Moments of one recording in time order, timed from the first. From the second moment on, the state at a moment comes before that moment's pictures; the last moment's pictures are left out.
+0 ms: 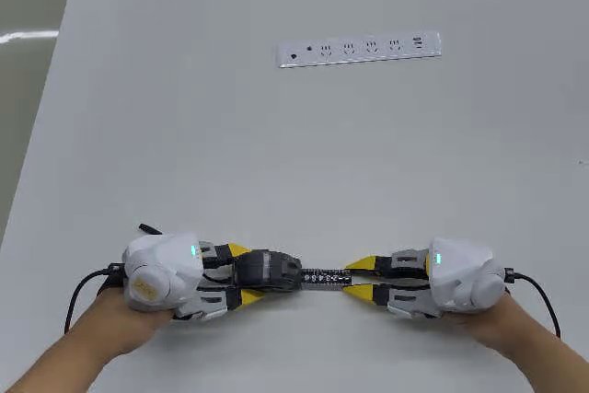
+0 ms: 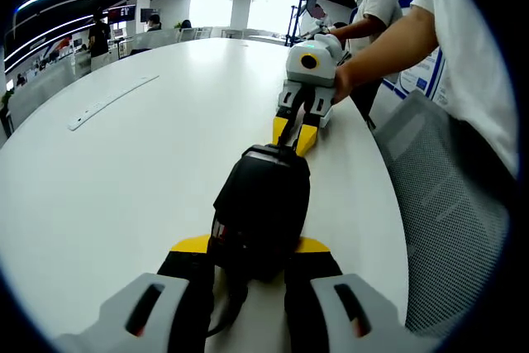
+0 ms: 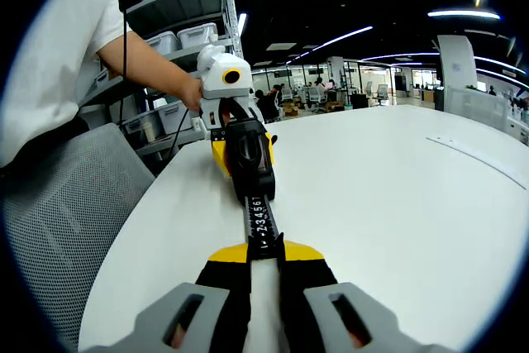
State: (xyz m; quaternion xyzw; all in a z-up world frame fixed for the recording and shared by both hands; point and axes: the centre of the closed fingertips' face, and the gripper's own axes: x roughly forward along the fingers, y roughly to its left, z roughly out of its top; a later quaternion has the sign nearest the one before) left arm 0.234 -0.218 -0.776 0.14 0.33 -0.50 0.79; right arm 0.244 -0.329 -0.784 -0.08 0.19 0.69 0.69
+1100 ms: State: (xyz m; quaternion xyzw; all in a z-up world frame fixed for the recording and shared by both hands) left arm 0.234 -0.218 -0.776 0.14 0.33 -0.50 0.79; right arm 0.245 -0.357 -0.784 -0.07 0.20 0.69 0.70
